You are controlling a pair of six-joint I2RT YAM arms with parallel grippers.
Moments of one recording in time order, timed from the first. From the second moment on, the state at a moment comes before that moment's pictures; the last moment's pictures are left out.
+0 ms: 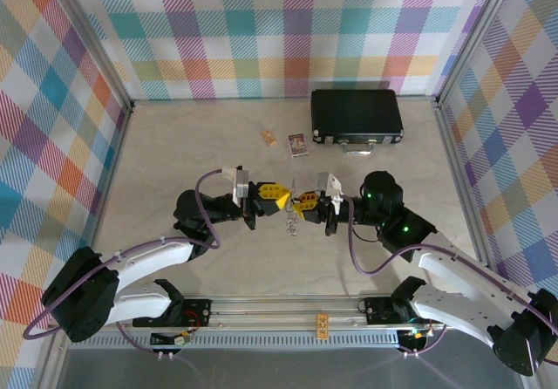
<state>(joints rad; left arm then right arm) -0.70 1.19 0.50 1.12 0.74 -0.41 0.73 0.90 0.70 -0.01 -0.62 -0.14</state>
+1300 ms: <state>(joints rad) -0.72 1.22 0.52 1.13 0.78 -0.42 0.73 0.90 0.88 -0.27 -0.55 -0.29</state>
